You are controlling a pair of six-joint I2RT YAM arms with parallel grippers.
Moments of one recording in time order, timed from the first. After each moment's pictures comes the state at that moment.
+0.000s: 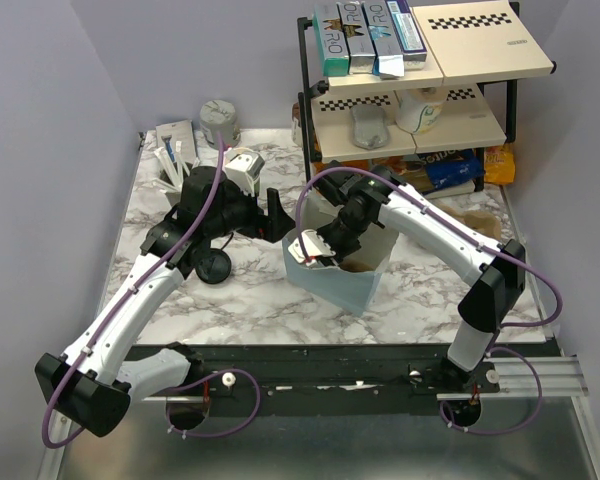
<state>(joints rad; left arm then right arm) -0.47 1.08 1.12 -0.47 0.33 -0.29 0.80 1.77 1.74 -1.33 -0.48 -1.45</state>
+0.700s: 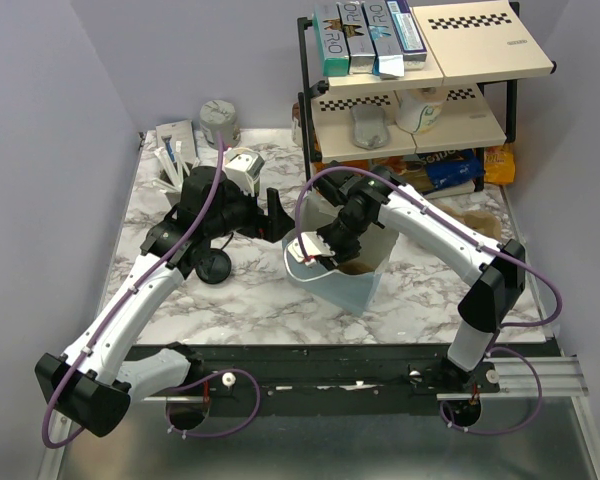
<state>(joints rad) -0.47 1.08 1.12 -0.47 0.33 -0.30 0.80 1.77 1.74 -1.33 -0.48 -1.43</state>
